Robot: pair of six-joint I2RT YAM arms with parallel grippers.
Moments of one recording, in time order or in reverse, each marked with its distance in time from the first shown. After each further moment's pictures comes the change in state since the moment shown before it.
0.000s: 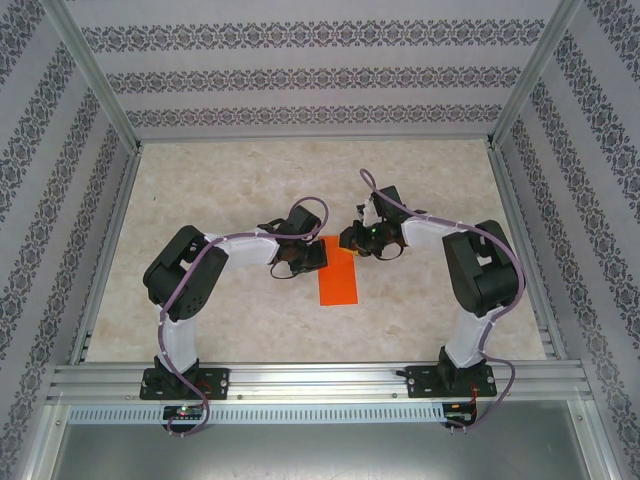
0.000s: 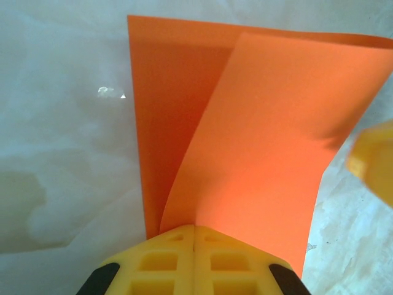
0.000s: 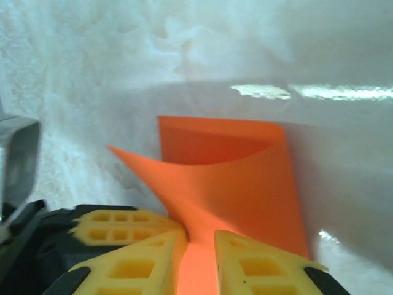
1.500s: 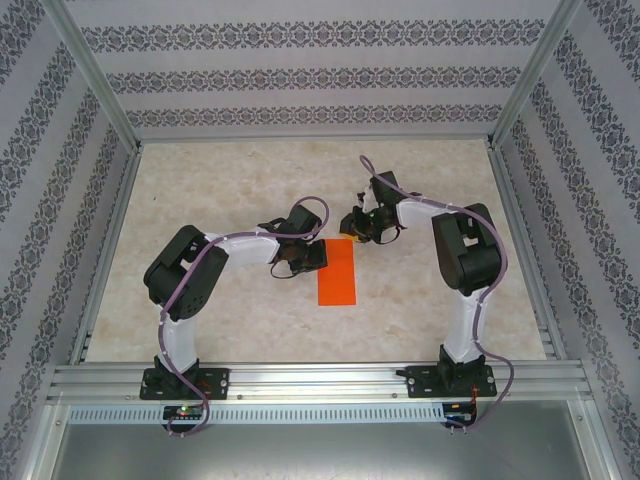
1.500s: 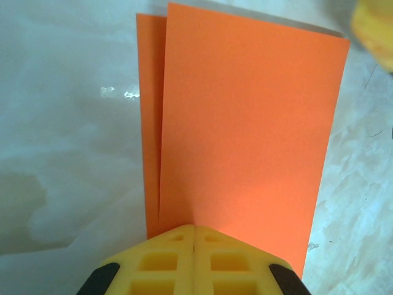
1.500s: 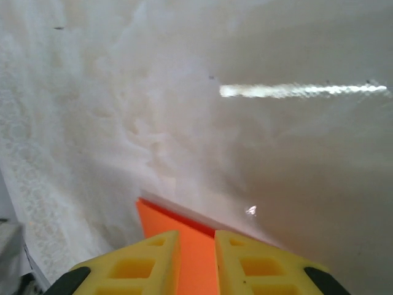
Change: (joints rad) left arm 0.000 0.005 0.011 -0.018 0.000 0.015; right arm -0.046 0.179 0.227 -0.111 0.010 -0.029
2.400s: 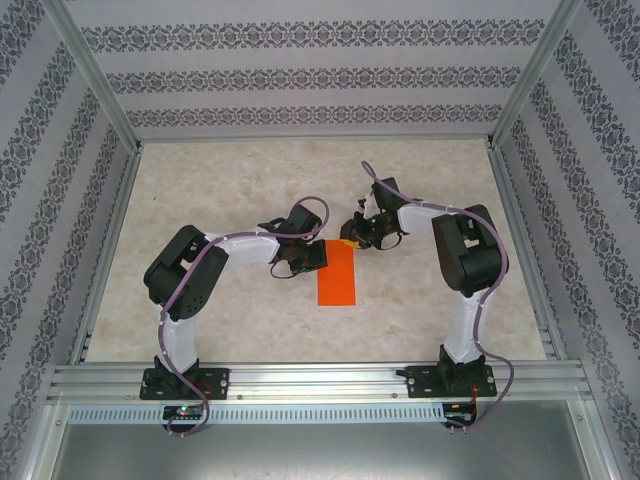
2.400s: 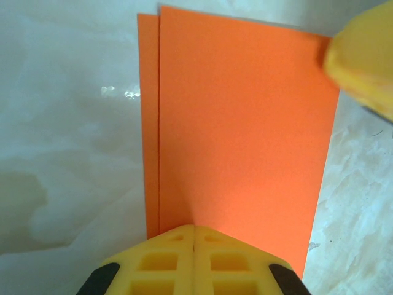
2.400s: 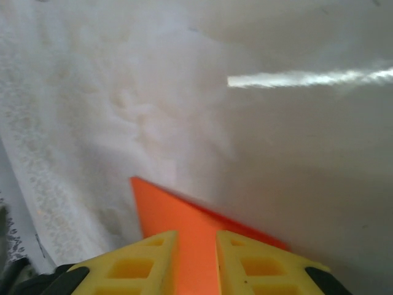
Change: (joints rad) left arm 0.000 0.000 0.002 -0.004 0.000 0.002; right arm -0.004 -0.018 -0.068 0.043 -0.043 0.026
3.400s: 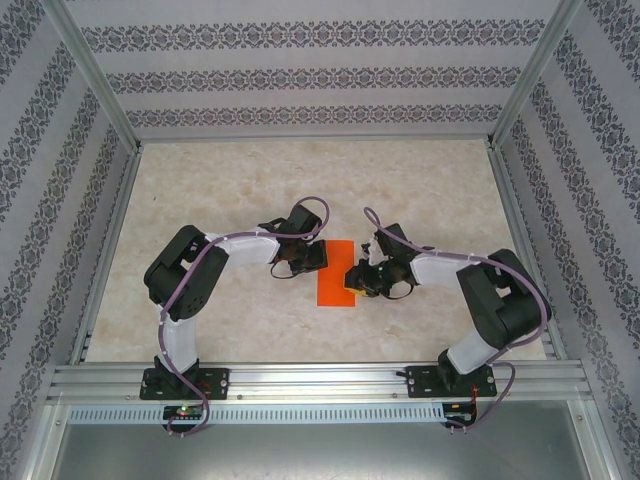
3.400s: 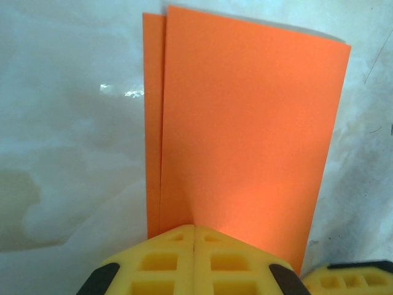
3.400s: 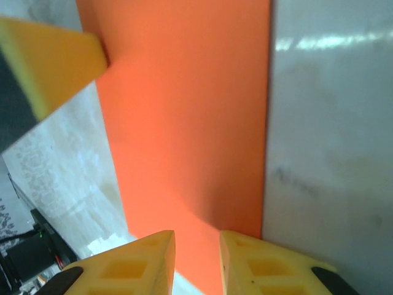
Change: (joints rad) left arm -0.001 0.000 0.000 0.001 0.007 0.002; right arm 0.151 -0.436 -0.529 0.117 0.026 0.087
